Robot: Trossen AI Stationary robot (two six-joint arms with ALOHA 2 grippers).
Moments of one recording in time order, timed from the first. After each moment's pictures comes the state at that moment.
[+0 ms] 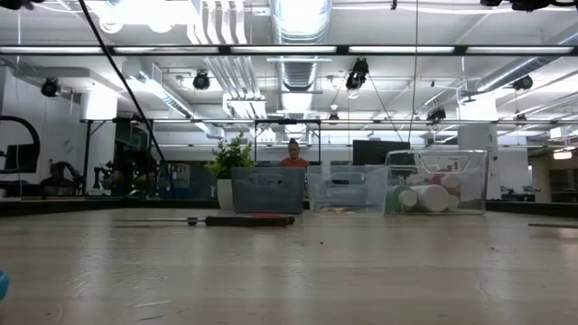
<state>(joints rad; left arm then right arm) -0.81 1.75 1.15 -0.70 -0.02 -1.13 0.39 0.72 0.42 0.39 0.45 -0.66</state>
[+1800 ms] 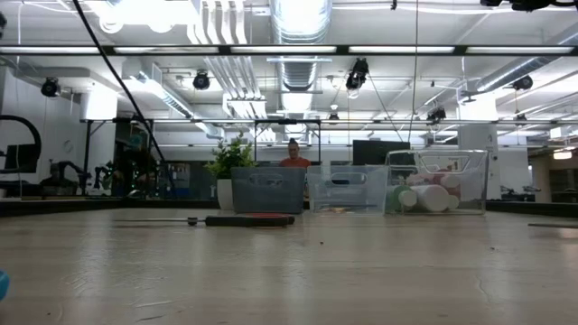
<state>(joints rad) -0.86 1.78 0.96 -0.23 0.00 -1.14 0.39 0.72 0.42 0.39 0.45 -0.66</state>
